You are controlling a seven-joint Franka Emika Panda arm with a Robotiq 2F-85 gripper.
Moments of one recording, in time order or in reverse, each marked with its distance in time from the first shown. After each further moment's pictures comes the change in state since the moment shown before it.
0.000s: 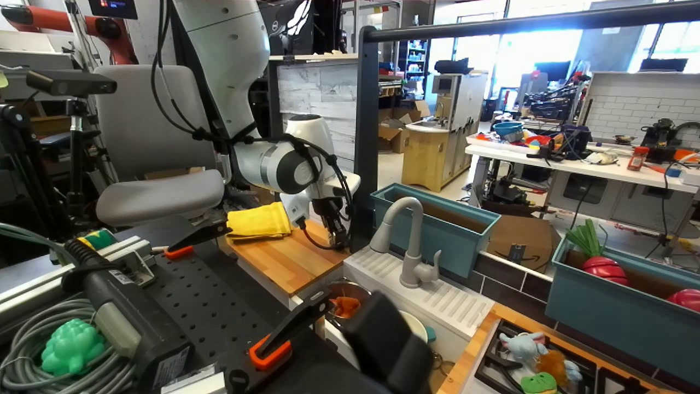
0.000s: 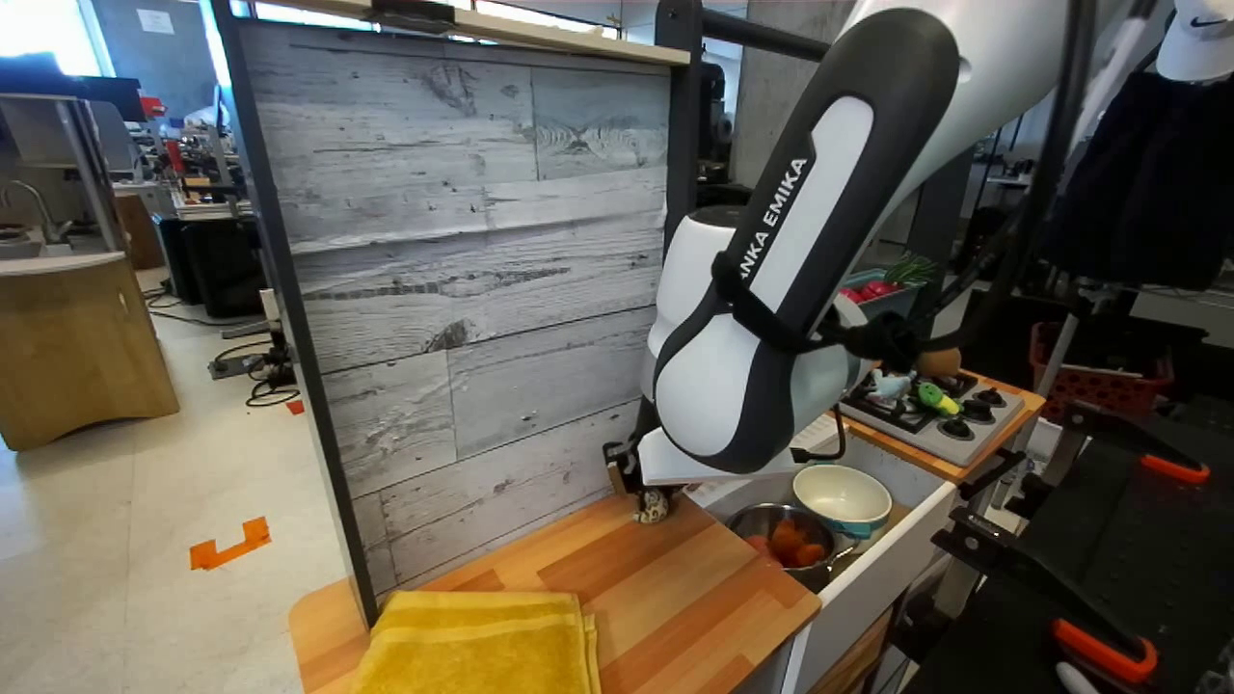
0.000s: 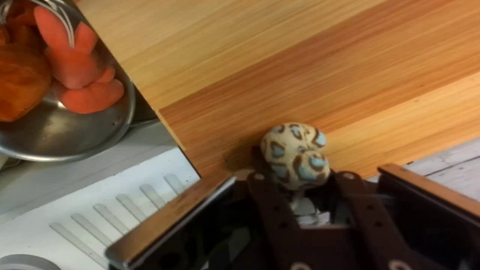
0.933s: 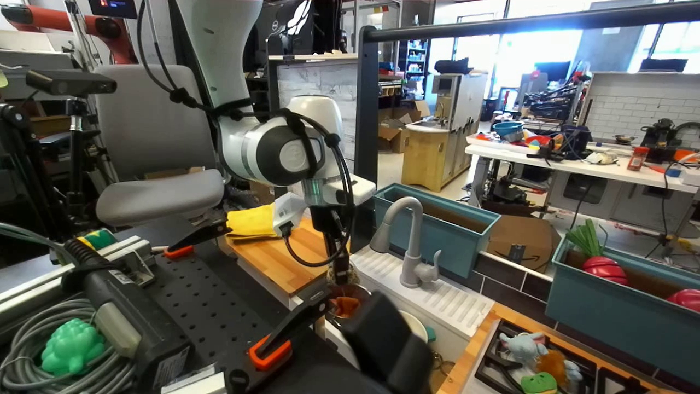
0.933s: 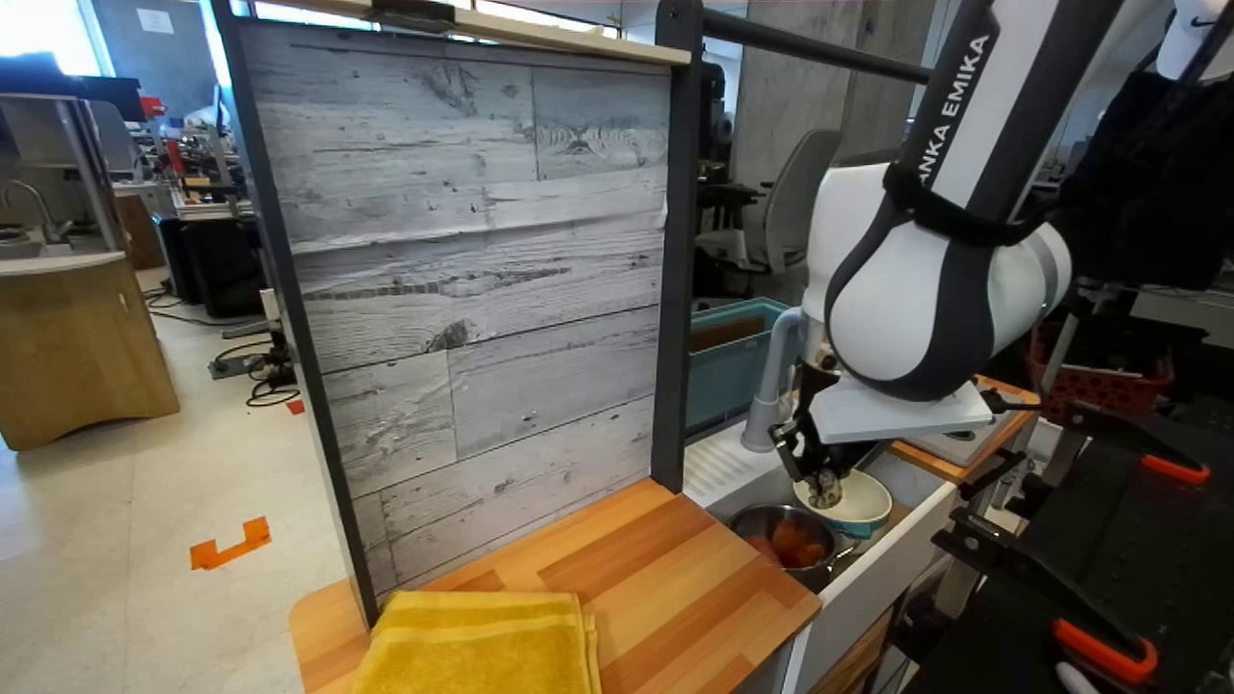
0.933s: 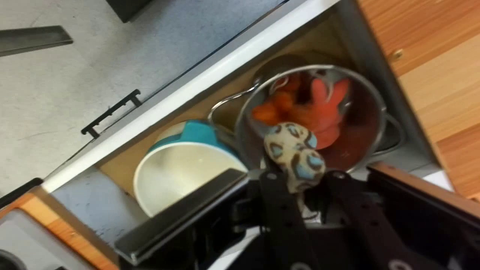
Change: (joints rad) arm -0.022 -0.271 -0.118 -0.458 0.008 -0.046 0.003
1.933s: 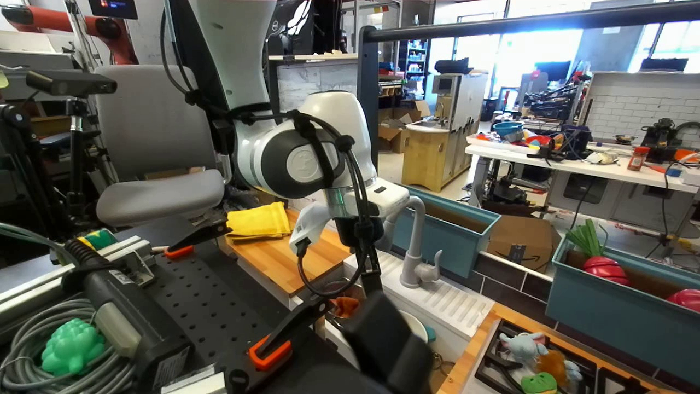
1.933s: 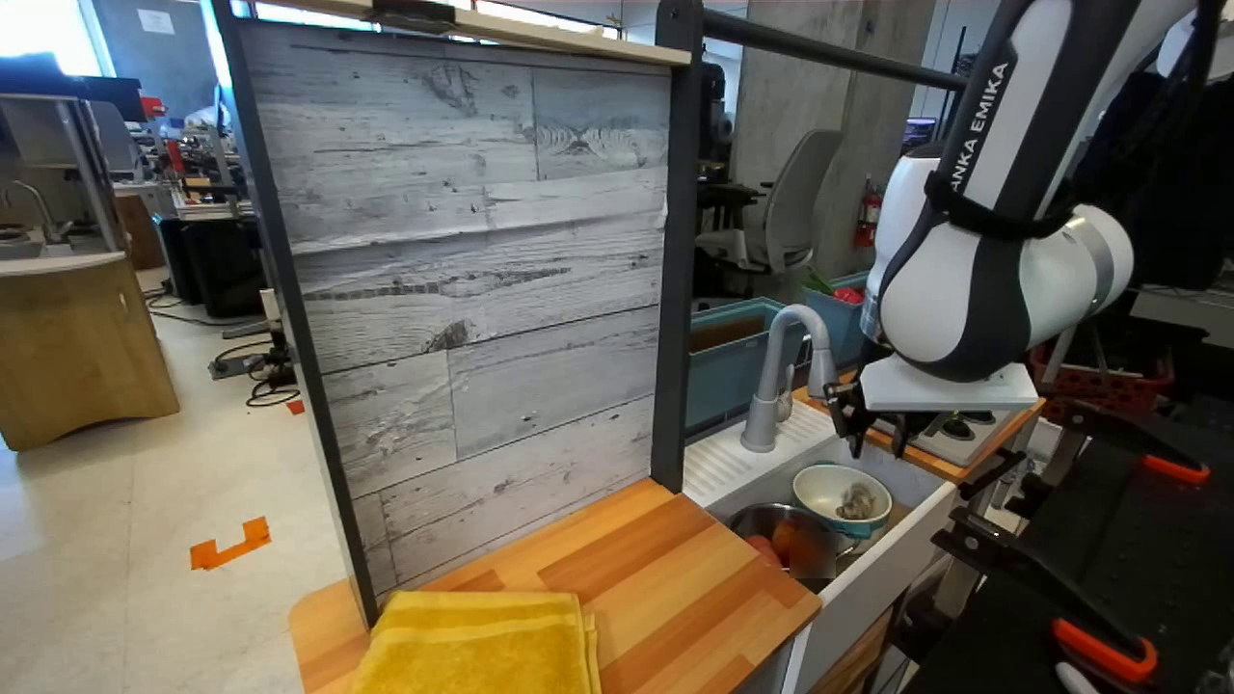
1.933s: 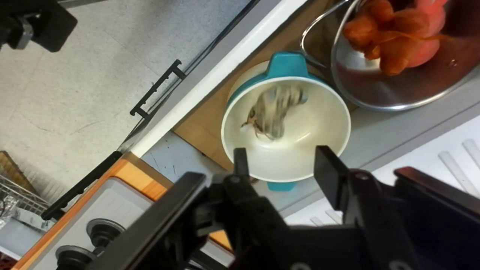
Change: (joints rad) arm -0.034 -0.007 -0.088 -0.071 0.065 0.111 0.022
